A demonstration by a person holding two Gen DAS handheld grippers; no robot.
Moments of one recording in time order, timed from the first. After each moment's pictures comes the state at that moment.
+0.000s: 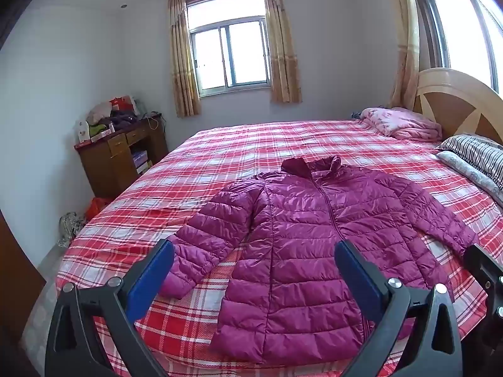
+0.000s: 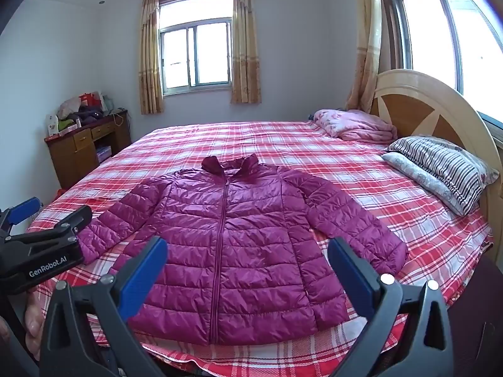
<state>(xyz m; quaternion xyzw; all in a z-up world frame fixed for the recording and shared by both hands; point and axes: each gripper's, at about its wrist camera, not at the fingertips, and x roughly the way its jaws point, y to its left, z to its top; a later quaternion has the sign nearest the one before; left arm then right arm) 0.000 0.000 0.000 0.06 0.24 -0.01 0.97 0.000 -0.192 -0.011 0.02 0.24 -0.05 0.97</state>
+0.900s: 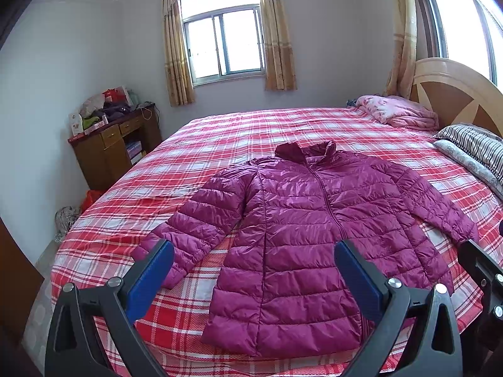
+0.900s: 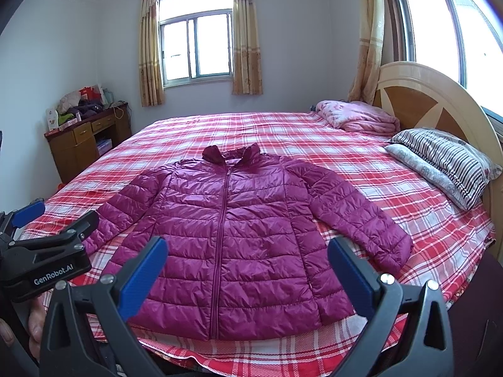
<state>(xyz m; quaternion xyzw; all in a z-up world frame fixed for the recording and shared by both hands) 0.008 -0.006 -0.017 0.06 0.27 -0.02 0.96 0.002 -0.191 -0.021 0.02 0.26 -0.04 0.97</state>
